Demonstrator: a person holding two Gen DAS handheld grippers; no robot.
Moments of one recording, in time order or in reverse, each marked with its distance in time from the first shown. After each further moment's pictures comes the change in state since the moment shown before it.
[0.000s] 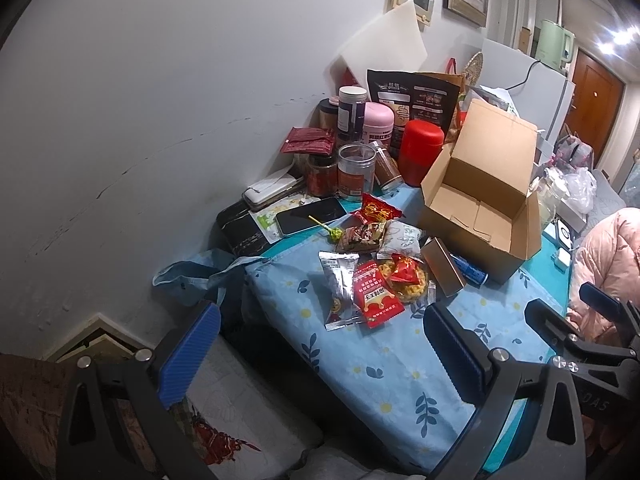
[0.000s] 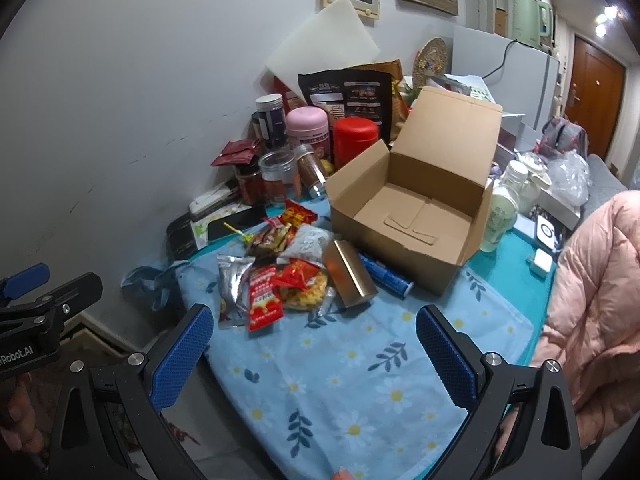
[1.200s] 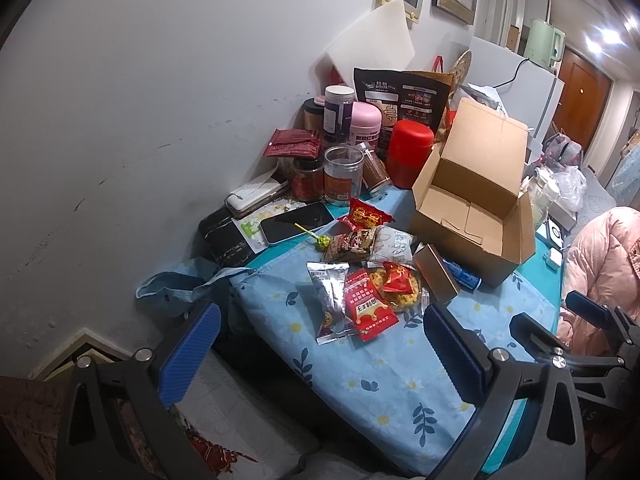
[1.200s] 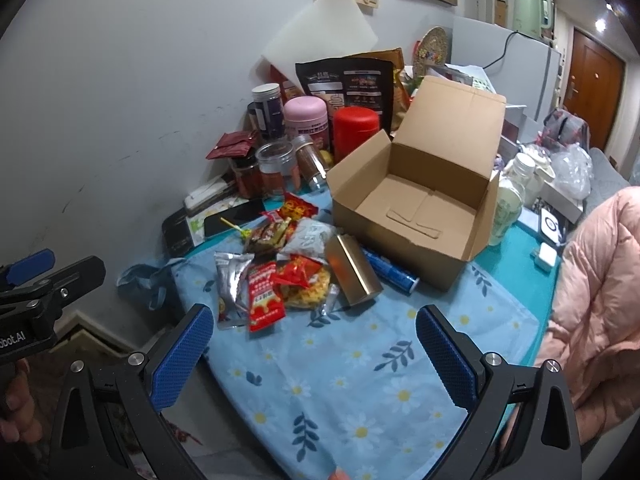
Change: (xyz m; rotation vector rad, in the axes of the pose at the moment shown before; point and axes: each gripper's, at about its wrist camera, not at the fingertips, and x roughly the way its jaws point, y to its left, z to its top) left arm 0.019 -0.001 0.014 0.017 0.008 -0.055; right arm 0.019 0.003 0.005 0.014 0.041 -0.002
